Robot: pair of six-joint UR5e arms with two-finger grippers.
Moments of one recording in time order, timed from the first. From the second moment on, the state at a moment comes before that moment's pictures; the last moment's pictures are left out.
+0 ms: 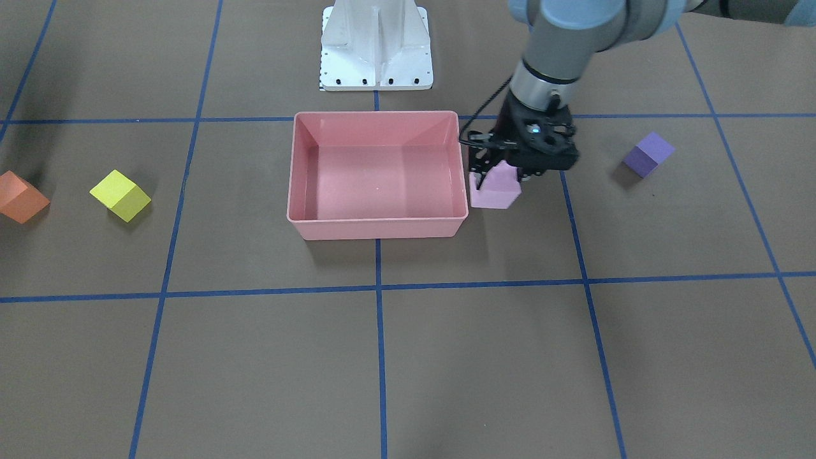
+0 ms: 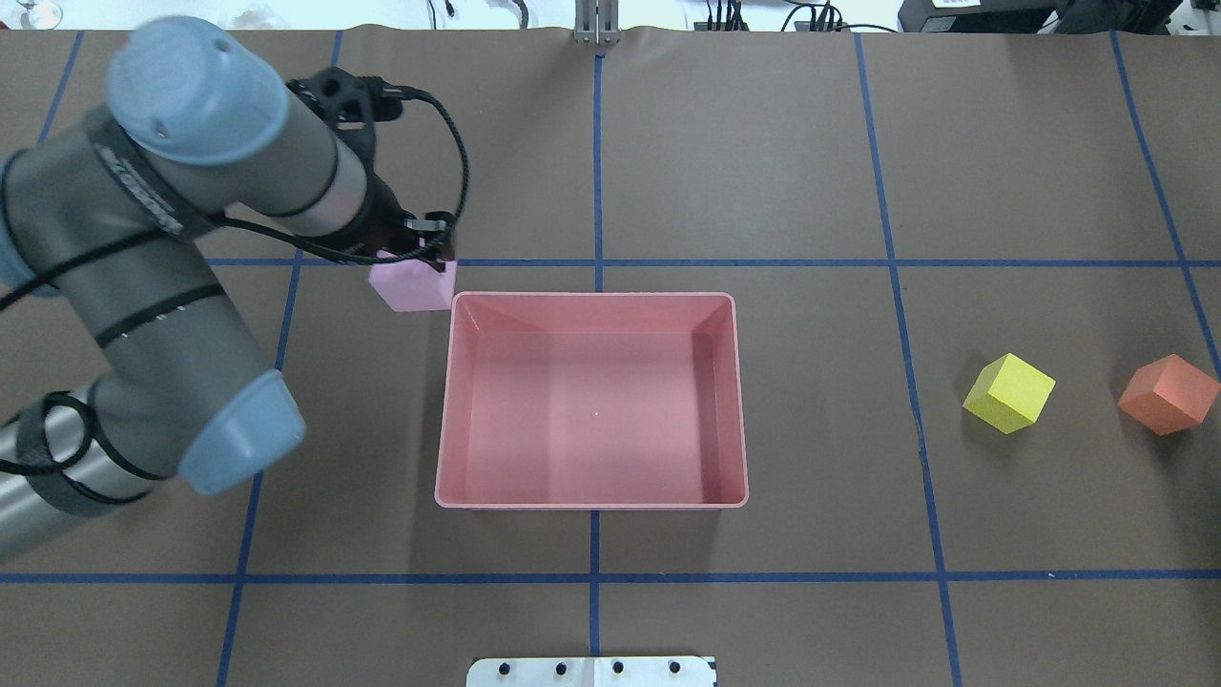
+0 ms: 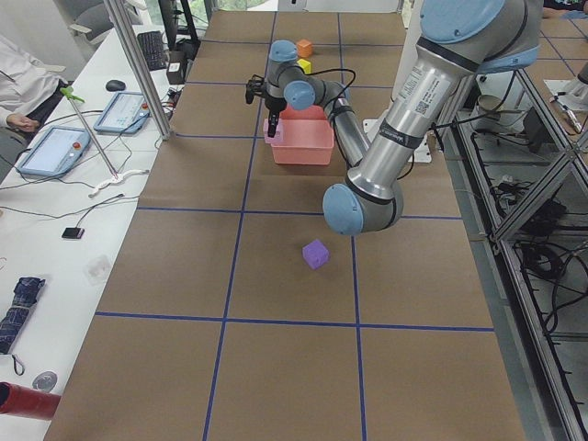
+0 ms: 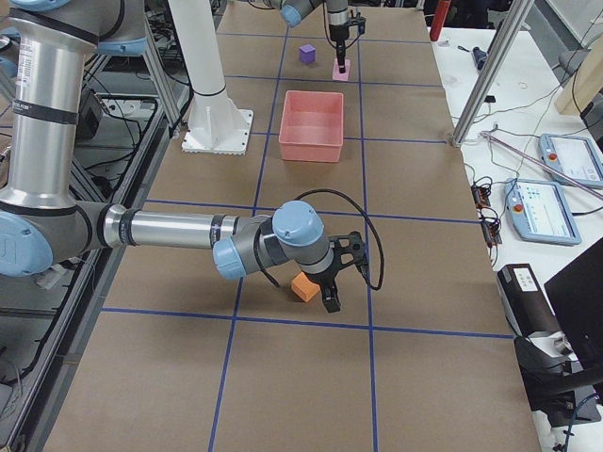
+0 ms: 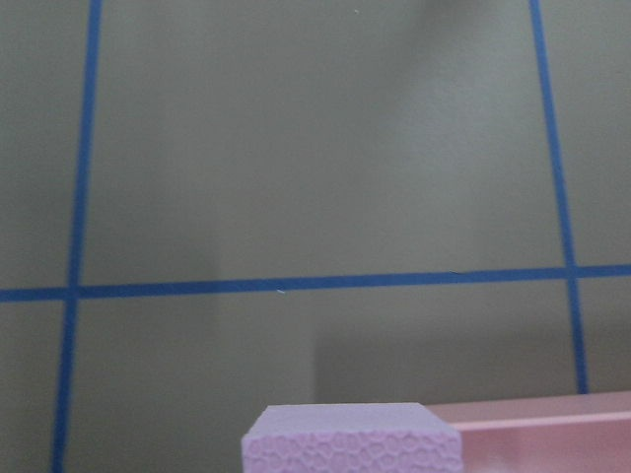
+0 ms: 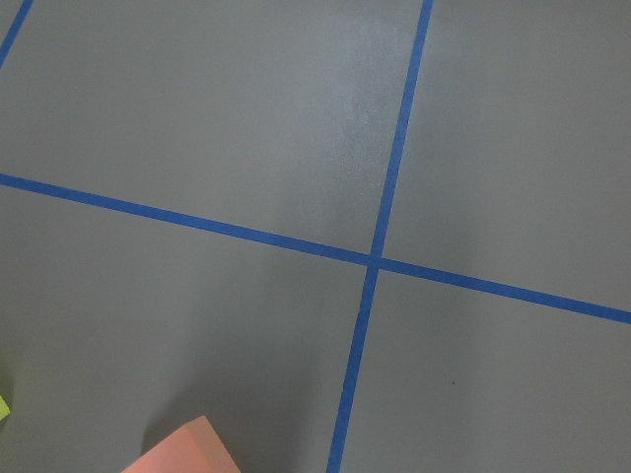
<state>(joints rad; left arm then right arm) -0.67 -2.20 -1.89 -1.50 -1.90 -1.12 1.59 -1.78 1.77 -1.15 2.37 0.11</state>
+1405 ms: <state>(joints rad) -0.67 -2.20 -2.02 -1.30 -1.81 -0.76 1.16 -1.79 1.89 -0.89 2.20 0.47</state>
